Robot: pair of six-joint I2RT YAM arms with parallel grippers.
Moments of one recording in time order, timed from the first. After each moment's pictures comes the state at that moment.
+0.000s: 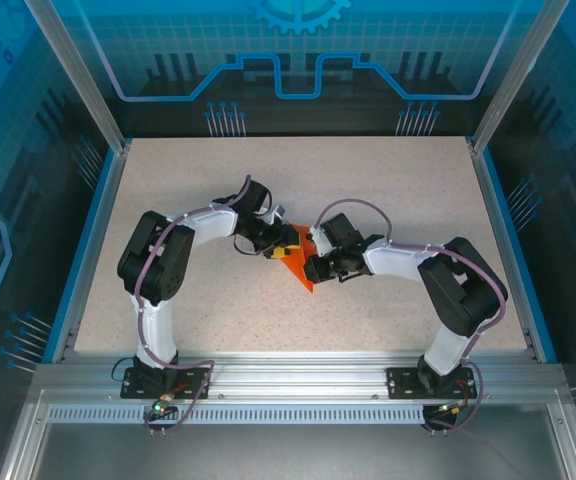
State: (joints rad) left arm -0.39 1.98 1.26 -0.42 0.71 -0.69; right arm 0.60 1.72 0.88 -0.21 -0.37 0.34
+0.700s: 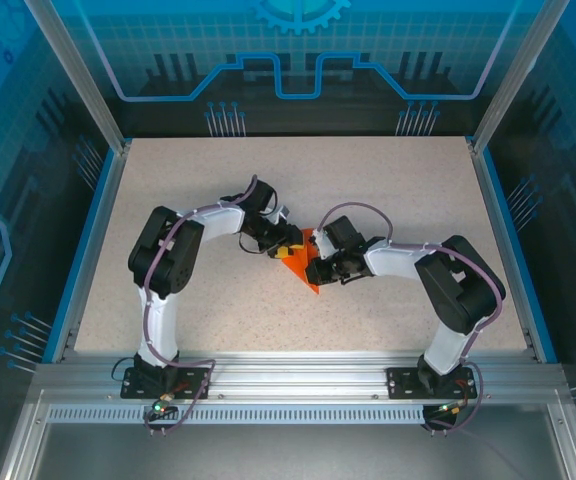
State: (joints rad) left arm -0.40 2.07 1.33 -0.45 0.70 -0.69; right arm 0.59 1.75 0.86 -0.19 -0.41 0.36
